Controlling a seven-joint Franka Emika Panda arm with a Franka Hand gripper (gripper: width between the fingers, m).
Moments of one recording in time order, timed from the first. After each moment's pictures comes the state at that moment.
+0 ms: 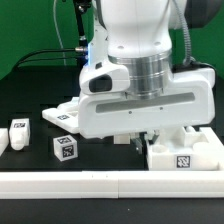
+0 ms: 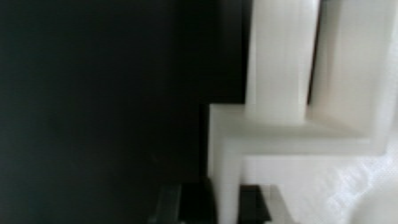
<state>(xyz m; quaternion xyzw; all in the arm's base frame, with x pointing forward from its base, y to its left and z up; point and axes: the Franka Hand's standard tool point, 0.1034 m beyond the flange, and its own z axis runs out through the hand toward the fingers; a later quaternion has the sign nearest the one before) 0.613 0.033 0.017 -1.00 0.00 0.02 0.05</state>
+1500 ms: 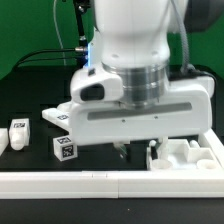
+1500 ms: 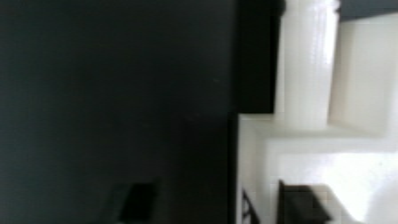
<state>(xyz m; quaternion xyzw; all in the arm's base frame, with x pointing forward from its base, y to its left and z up) 0.613 0.016 0.027 -1.00 0.00 0.08 0.05</state>
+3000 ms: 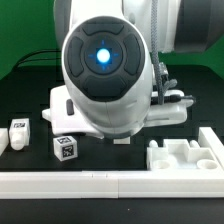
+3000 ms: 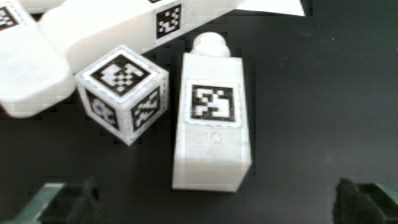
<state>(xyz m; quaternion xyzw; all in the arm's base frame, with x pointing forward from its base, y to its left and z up) 0.542 -0.008 0.032 -0.89 0.01 0.46 0.06</state>
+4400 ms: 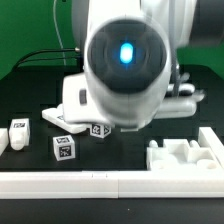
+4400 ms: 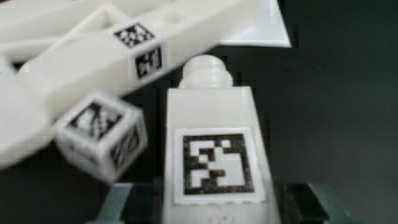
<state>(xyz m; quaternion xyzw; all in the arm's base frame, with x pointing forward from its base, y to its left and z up) 0.558 0.007 0.071 -0.90 0.00 0.44 0.05</state>
